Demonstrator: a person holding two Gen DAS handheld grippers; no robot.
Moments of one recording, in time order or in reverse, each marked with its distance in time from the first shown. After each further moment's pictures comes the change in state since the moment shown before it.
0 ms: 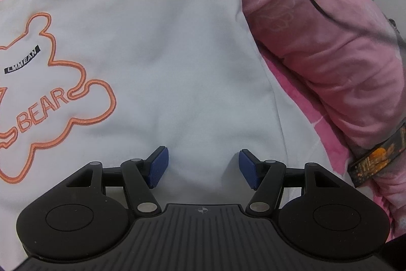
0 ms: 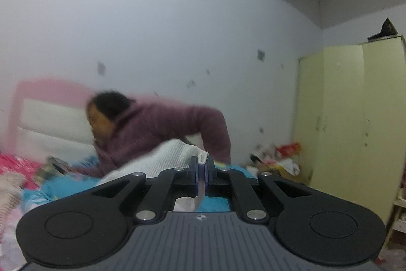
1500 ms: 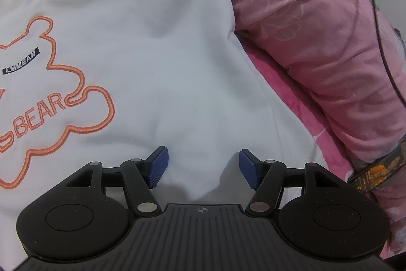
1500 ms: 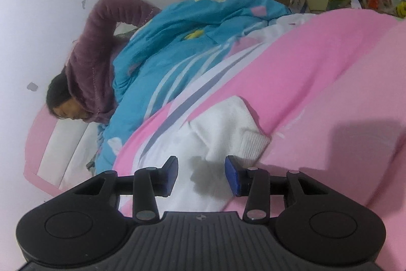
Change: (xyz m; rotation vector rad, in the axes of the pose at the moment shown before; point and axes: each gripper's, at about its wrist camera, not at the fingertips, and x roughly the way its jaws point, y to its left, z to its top) left arm 0.004 0.019 0.015 -0.009 0.012 -0.012; right arm 0.008 -0.083 -0.064 0.965 0.744 -0.064
